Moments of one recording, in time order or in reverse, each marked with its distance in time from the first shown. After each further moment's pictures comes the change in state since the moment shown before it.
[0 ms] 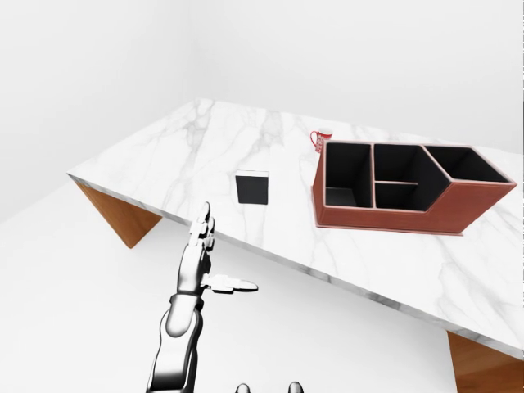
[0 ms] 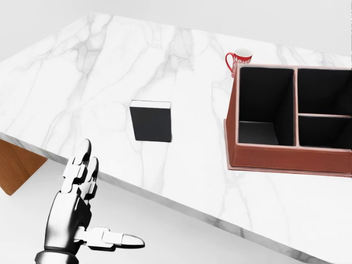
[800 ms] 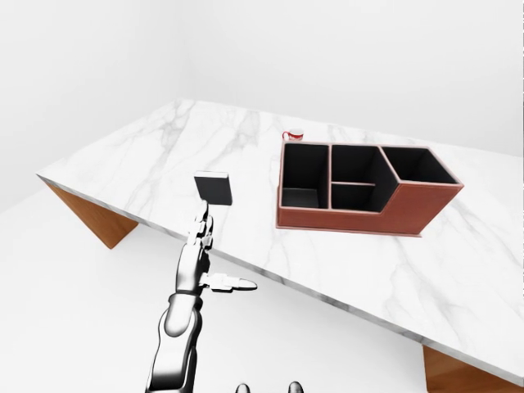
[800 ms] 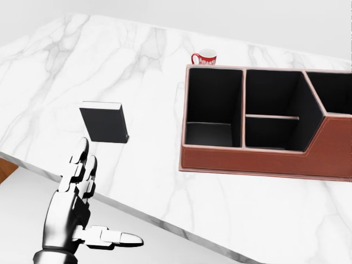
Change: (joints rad) left arm -0.002 0.000 0.006 -0.007 -0.016 0.000 0.002; right arm 0.001 0.002 0.001 -0.001 -0.002 0.000 0.001
